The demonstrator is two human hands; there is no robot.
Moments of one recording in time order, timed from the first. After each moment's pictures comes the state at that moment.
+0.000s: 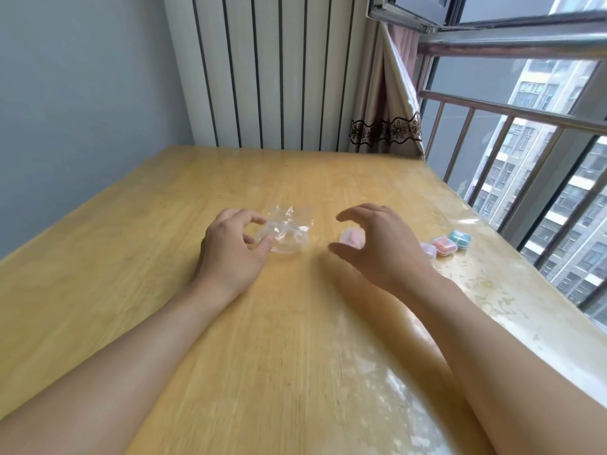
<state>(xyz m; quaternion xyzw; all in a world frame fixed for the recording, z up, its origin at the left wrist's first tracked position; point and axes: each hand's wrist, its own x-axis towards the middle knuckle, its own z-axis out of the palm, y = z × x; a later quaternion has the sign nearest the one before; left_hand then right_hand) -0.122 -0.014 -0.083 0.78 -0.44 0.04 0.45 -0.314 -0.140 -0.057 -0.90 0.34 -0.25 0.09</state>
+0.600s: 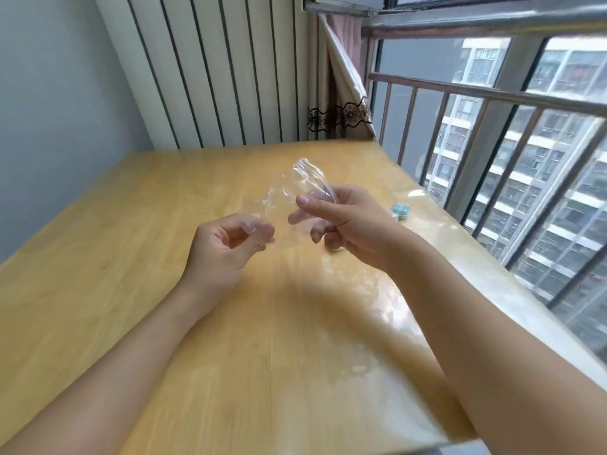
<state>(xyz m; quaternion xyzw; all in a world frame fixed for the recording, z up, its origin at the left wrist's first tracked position) -0.178 0.008 -0.055 0.59 -0.49 -0.20 0.61 -0.355 -0.105 -0.011 -0.67 0.23 -0.27 0.65</state>
